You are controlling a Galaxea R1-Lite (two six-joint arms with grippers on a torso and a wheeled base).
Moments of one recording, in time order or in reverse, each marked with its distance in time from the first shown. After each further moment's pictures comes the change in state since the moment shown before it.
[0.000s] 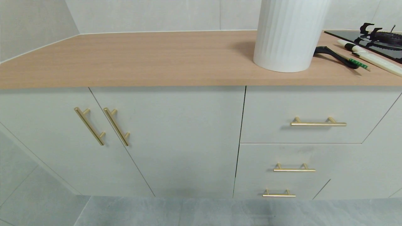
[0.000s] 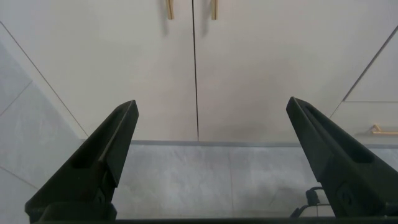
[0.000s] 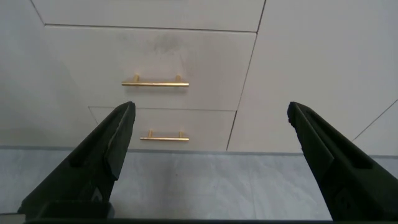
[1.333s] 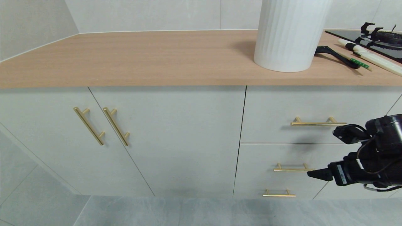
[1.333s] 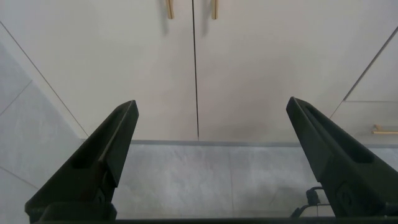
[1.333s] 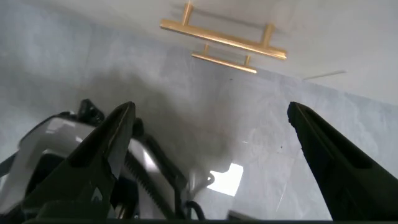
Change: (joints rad) left arm 0.000 0.000 0.000 0.000 0.000 0.000; right arm 0.137 1.584 -0.647 -0.100 0.159 -0.002
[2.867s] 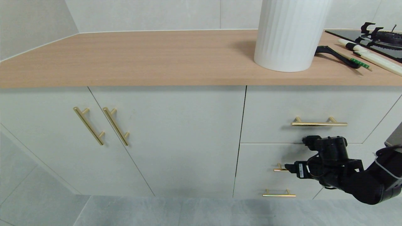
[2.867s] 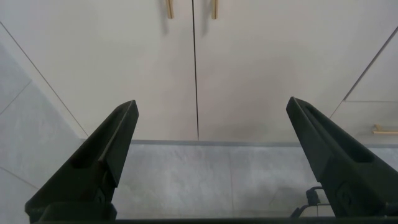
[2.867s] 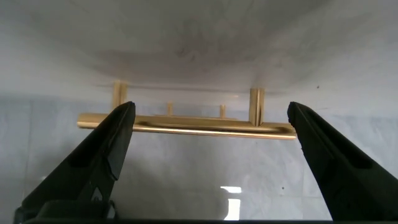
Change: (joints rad) left arm 0.000 0.000 0.000 0.000 0.000 0.000; right arm 0.086 0.472 0.070 -0.700 -0.313 0.176
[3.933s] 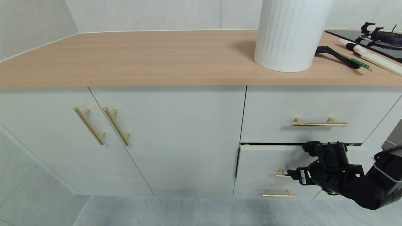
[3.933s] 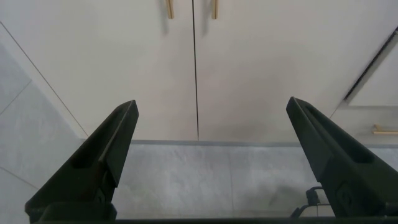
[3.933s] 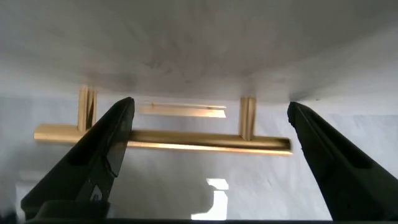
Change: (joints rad) left arm 0.000 0.000 0.000 0.000 0.000 0.000; right arm -0.004 0.008 0.053 0.022 -0.018 -0.057
